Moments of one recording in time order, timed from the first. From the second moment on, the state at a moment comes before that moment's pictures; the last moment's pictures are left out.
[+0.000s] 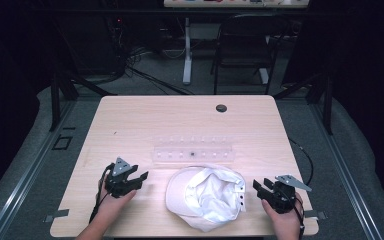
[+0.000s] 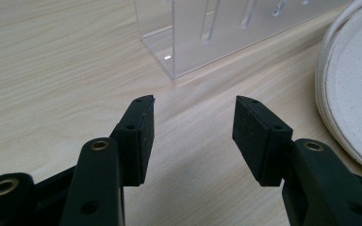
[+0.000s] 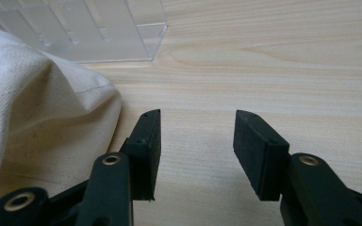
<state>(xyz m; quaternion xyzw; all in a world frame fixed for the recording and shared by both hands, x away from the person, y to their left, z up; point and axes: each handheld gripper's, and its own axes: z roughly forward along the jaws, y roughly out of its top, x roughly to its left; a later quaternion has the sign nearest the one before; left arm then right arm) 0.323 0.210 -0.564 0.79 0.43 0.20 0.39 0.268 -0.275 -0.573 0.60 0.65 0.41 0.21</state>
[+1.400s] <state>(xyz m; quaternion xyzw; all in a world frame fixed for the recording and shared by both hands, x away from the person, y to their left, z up) 0.320 0.207 -0.564 0.79 0.42 0.19 0.39 0.271 -0.263 -0.486 0.57 0.71 0.41 0.06</state>
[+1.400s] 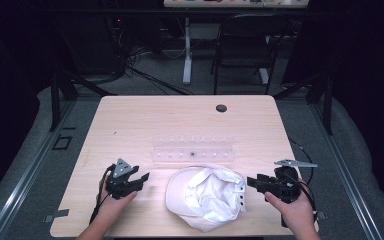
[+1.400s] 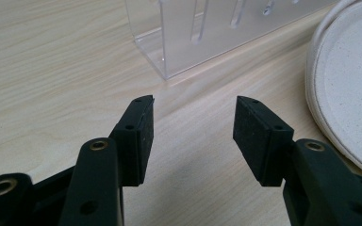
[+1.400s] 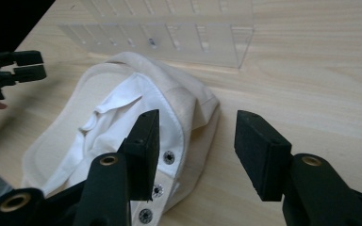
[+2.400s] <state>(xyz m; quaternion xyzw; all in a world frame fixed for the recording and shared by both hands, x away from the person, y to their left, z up) 0.319 0.207 -0.563 0.80 0.42 0.21 0.39 0.280 -0.255 -0.529 0.59 0.70 0.39 -0.11</state>
